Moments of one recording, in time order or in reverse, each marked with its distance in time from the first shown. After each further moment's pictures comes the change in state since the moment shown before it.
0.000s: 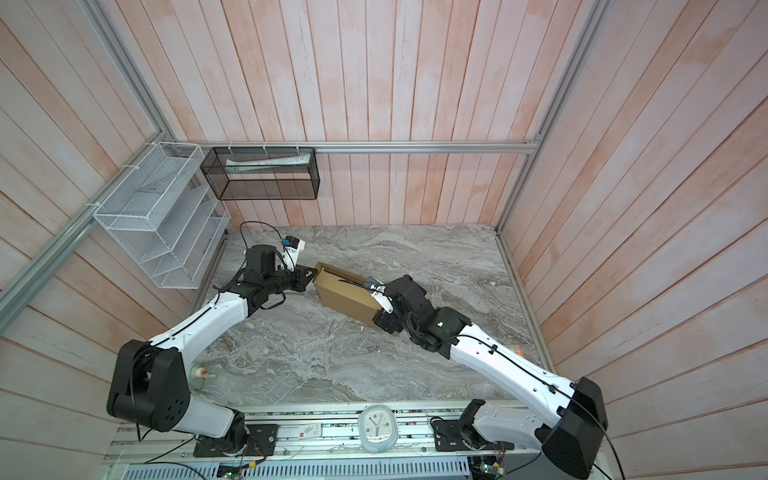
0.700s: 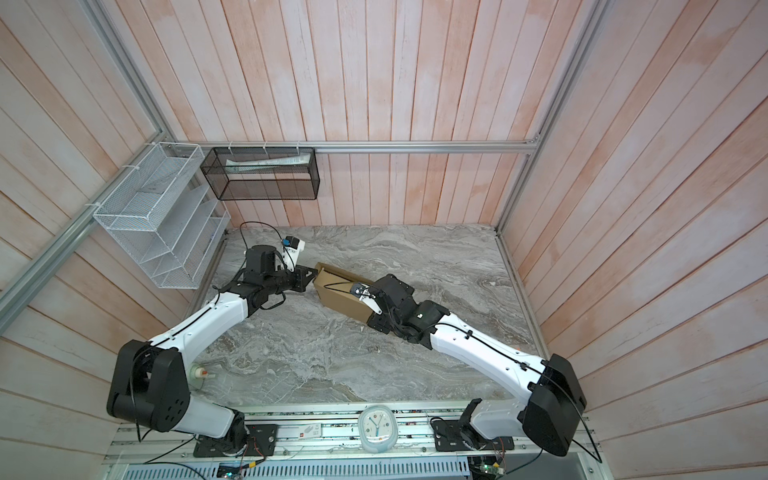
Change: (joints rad) left arm 0.000 0.000 -0.003 0.002 0.000 0.000; right arm 0.014 0.131 0.038 0.003 0.018 -0.087
